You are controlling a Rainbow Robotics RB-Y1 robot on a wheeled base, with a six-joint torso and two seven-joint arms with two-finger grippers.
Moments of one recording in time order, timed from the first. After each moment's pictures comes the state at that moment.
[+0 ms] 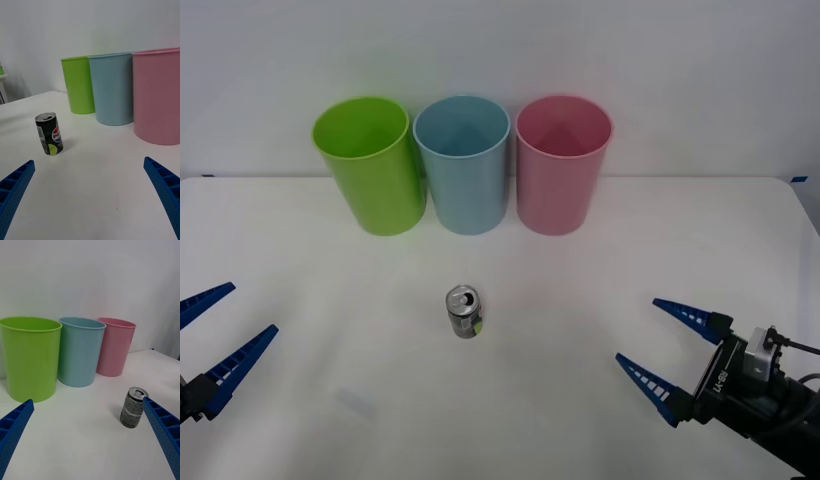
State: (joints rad) right arm 0.21 -0.41 -0.11 -1.48 0.96 -1.13 0.34; left arm 0.35 0.40 0.52 -1.66 -0.96 -1.22 0.00
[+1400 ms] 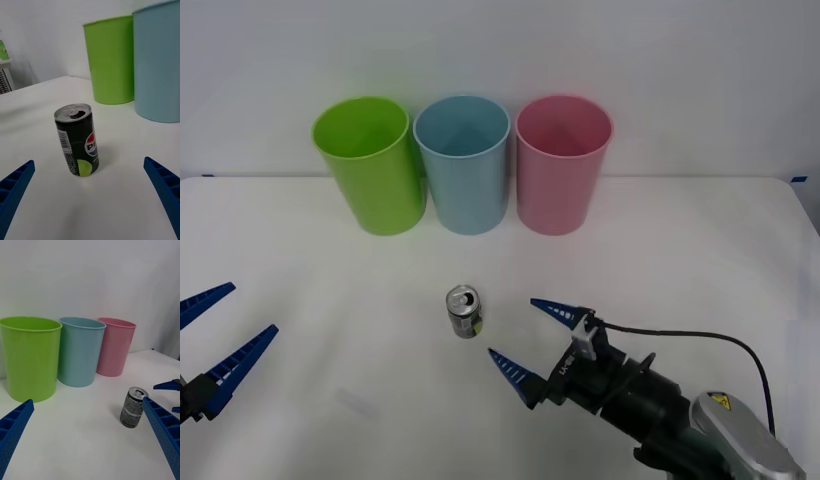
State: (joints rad) right arm 0.02 -0.26 0.30 -1.39 1.04 -0.72 0.42; left arm 0.35 0.40 0.52 -1.66 -0.96 -1.22 0.00
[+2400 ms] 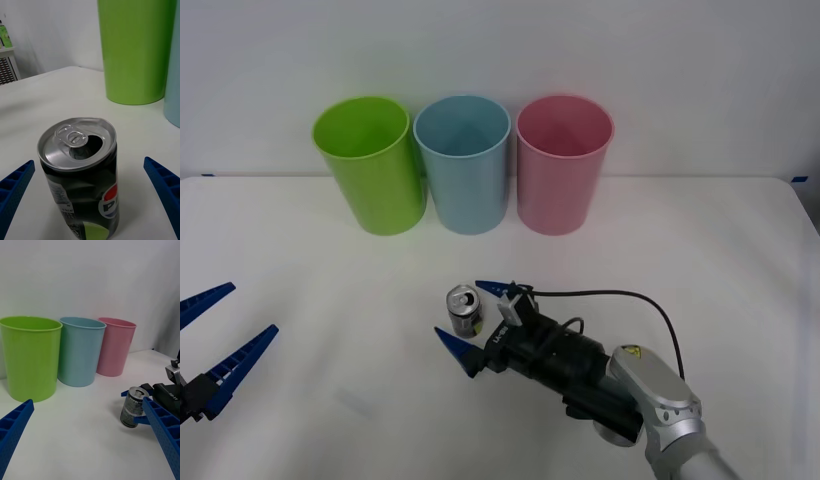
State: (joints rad) right arm -0.26 -0.09 0.36 -1.05 1.09 -0.65 0.46; left arm 0.35 0.40 0.52 -1.66 -0.96 -1.22 0.00
